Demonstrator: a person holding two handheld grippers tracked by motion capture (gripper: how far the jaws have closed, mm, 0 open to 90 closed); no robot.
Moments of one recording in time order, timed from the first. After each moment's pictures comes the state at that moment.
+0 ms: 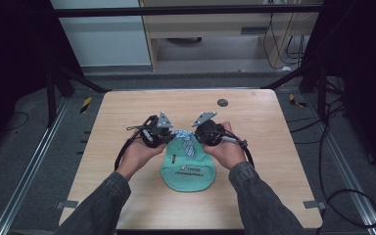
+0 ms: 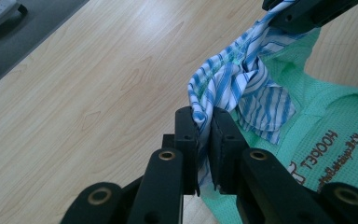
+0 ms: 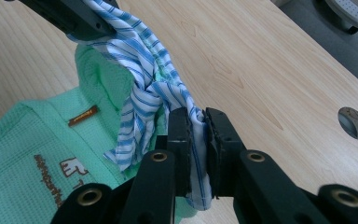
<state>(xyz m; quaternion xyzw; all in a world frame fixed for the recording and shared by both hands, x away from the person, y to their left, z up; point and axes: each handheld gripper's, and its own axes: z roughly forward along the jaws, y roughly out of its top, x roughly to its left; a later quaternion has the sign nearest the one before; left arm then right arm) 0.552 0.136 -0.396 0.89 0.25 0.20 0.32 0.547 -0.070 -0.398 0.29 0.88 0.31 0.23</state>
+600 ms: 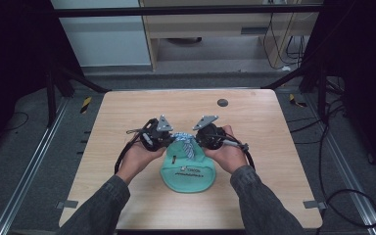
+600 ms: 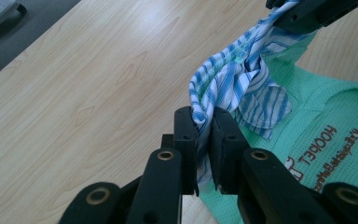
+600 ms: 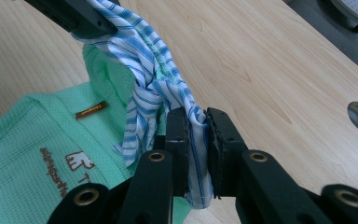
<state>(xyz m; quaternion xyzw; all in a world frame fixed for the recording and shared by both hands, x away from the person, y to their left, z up) 0.544 0.138 -0.404 0.89 0.25 0.20 0.32 0.539 -0.073 -0.404 0.29 0.88 0.32 0.22</state>
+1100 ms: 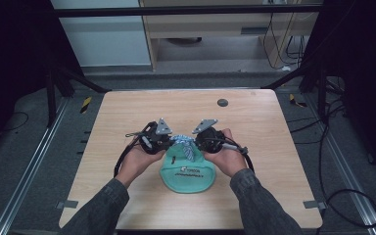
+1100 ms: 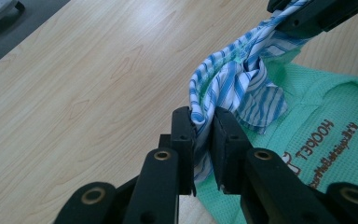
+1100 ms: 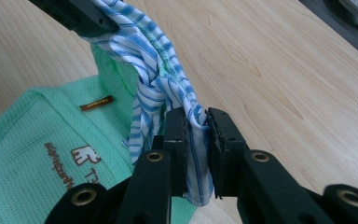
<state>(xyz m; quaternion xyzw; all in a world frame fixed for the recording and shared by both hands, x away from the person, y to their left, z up) 0.538 0.139 -0.410 0.89 0.26 0.20 0.32 0.533 -0.072 -0.412 0.29 0.88 0.32 0.22</state>
